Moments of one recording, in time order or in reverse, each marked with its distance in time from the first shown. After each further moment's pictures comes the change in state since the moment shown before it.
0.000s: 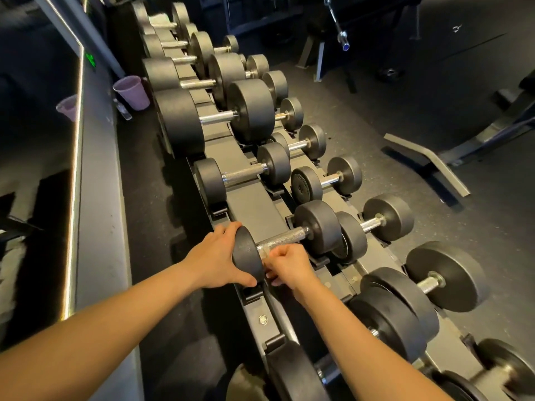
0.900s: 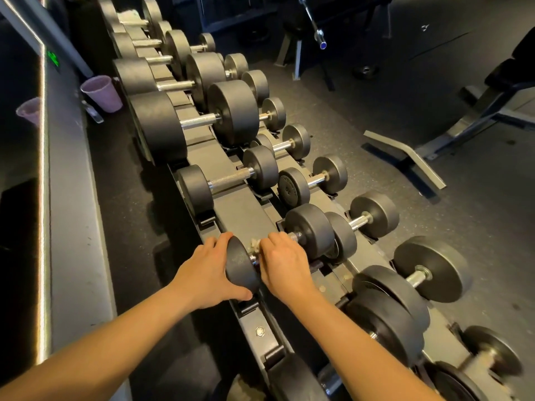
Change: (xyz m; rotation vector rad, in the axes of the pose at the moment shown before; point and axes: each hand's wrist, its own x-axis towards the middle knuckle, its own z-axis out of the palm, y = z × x) left_hand 0.000 0.001 0.005 0.045 0.062 0.004; right_hand 0.015 0.000 0.000 -1.072 0.361 -0.826
